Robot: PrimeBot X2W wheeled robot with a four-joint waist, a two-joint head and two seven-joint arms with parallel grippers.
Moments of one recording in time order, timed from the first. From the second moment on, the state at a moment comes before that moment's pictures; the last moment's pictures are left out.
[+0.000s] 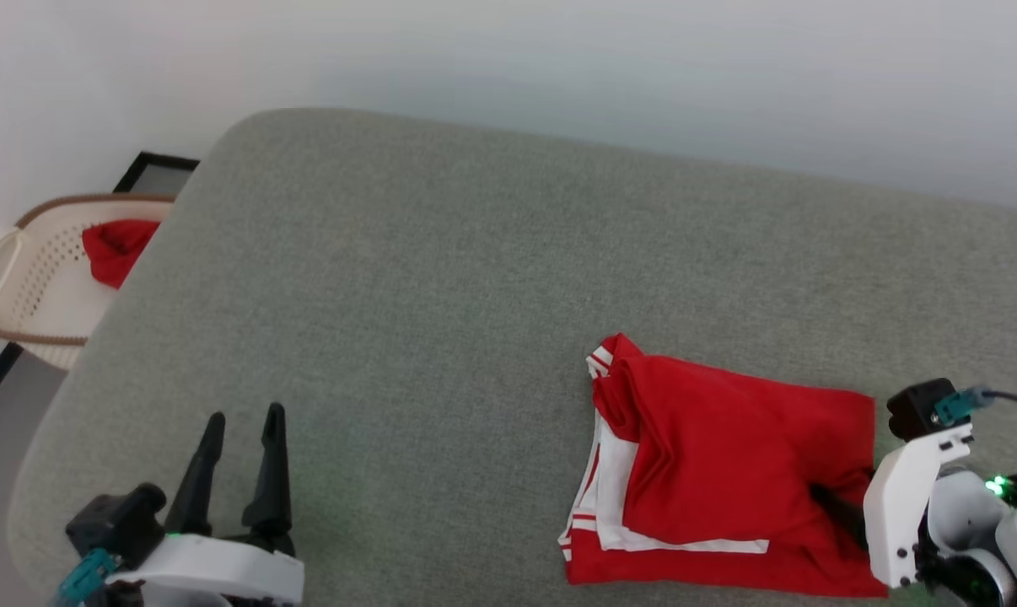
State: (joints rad) left arm -0.07 0.18 0.00 0.22 -0.50 -0.13 -0.26; right arm -0.33 -0.47 0.39 0.39 0.61 0.13 0.55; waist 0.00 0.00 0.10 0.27
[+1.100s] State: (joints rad) left arm -0.12 0.17 -0.01 0.22 -0.49 -0.13 -0.26; right arm -0.48 -0.55 0.40 0.32 0.61 0.13 0.73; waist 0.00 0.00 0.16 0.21
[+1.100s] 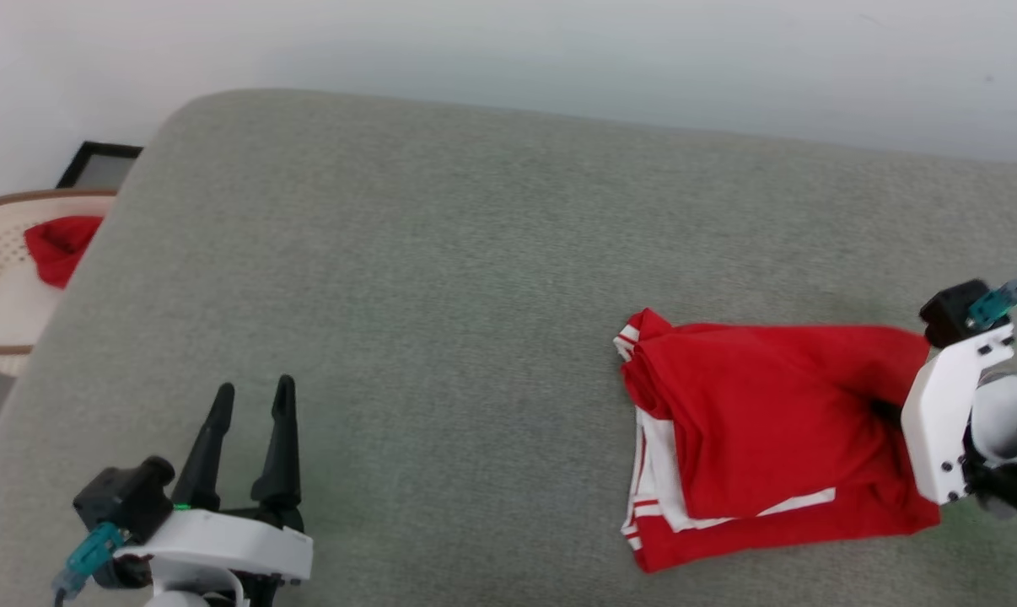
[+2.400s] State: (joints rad) left arm -0.41 0.26 -0.15 0.19 -0.45 -0.13 -0.26; right arm -0.83 -0.87 0.49 0.45 0.61 0.13 0.45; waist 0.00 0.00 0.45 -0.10
